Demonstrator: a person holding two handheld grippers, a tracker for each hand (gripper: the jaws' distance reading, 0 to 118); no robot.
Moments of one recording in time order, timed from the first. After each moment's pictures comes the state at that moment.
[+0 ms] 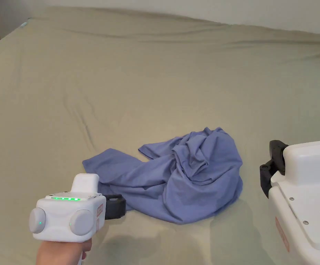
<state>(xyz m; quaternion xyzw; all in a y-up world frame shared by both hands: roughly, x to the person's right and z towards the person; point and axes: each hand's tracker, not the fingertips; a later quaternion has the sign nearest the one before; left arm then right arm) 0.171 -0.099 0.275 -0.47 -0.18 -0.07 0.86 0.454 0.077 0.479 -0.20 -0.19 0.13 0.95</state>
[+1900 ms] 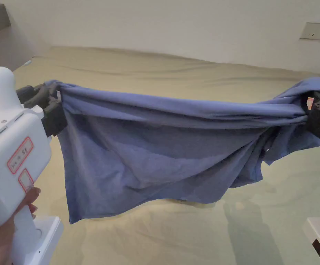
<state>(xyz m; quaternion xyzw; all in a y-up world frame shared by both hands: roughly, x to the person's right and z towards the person) 0.120 0.206 0.331 -0.05 -0.20 0.04 0.98 0.502 0.225 0.489 -0.05 -0.18 0.02 0.98</state>
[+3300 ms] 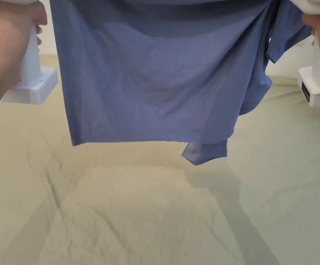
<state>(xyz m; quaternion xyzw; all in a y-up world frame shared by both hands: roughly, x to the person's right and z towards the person) 0.264 0.334 0.086 -0.01 -0.21 -0.03 0.98 0.578 0.353 0.251 -0.04 -0.32 0.19 0.93</state>
